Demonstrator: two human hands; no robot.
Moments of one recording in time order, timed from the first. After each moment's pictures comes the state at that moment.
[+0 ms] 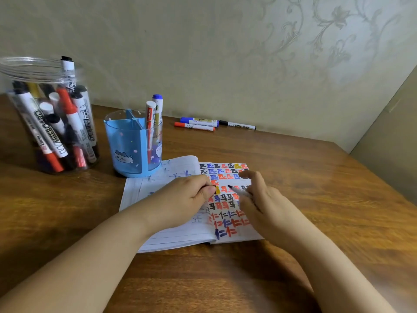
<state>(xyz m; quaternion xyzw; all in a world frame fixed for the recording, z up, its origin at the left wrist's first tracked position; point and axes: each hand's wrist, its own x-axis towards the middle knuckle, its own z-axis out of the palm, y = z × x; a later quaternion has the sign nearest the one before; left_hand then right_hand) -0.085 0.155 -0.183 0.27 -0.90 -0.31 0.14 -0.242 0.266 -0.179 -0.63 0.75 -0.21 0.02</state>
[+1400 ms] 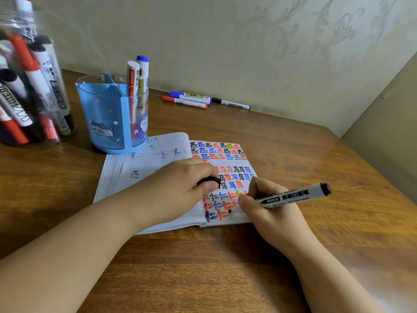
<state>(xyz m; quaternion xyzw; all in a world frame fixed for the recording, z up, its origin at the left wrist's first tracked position) -0.090 0.164 -0.195 0.19 -0.93 -0.26 0.20 -0.241 0.291 -0.200 -0.52 0.71 -0.44 0.19</state>
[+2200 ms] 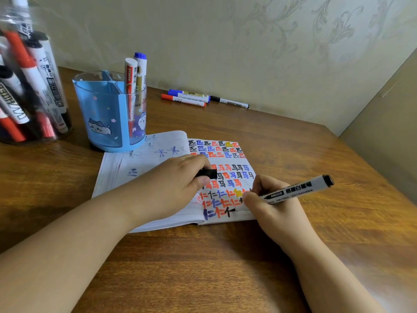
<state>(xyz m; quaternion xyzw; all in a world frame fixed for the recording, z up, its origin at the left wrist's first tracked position) -0.088 0.163 -0.193 0.22 -0.93 -0.24 0.18 -0.241 0.294 -0.195 -0.48 0.72 -0.46 0.19</state>
